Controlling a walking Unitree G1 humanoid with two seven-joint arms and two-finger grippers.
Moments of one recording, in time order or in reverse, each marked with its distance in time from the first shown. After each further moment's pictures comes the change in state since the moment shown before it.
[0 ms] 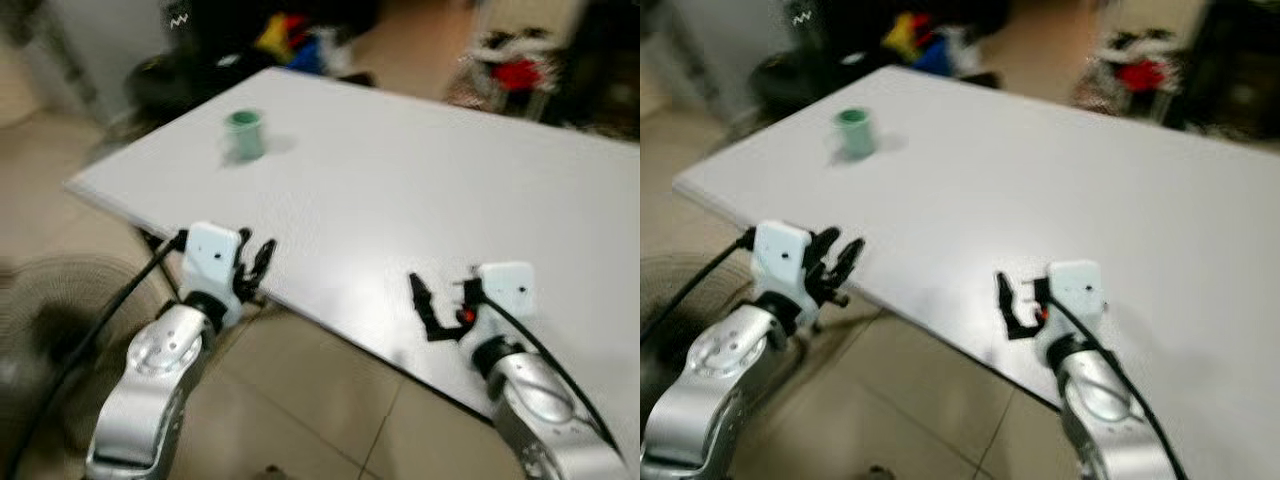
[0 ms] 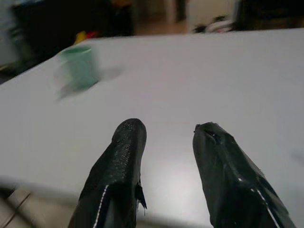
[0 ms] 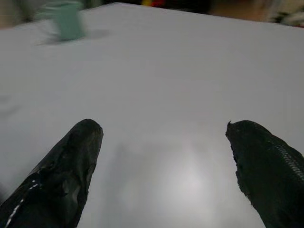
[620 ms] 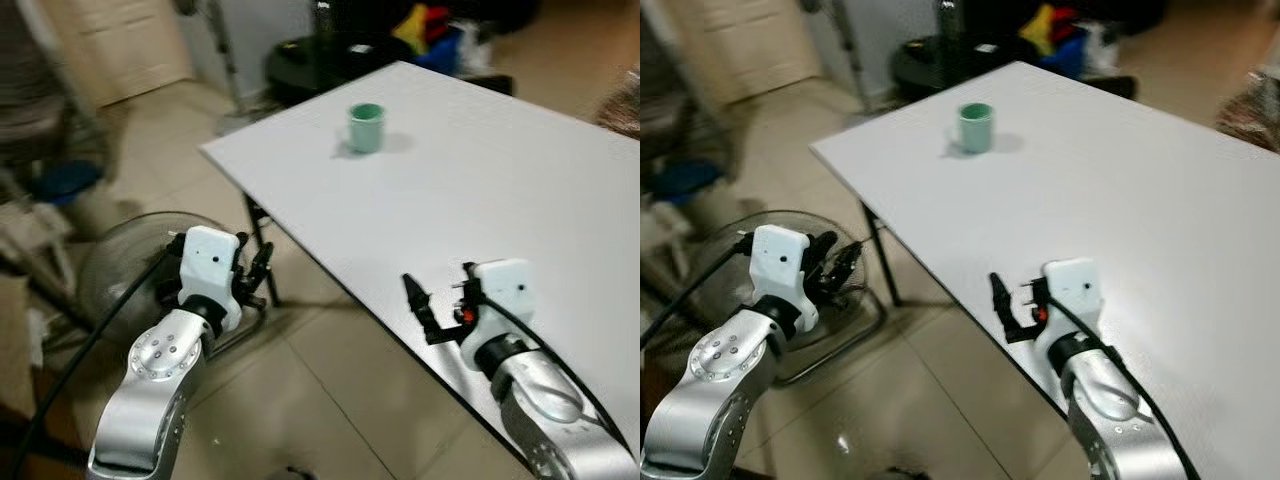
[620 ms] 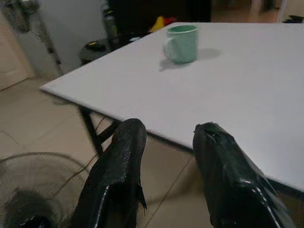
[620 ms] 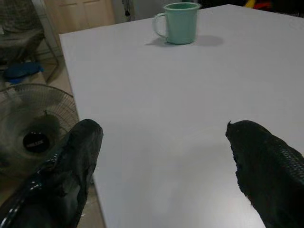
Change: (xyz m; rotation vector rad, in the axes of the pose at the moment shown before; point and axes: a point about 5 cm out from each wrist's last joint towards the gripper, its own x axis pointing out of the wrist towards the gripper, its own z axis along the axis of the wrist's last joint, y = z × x) left arm -0.001 -0.005 0.003 -0.008 -0.012 0.004; right arm -0.001 -0.004 0.001 -0.018 0.003 0.051
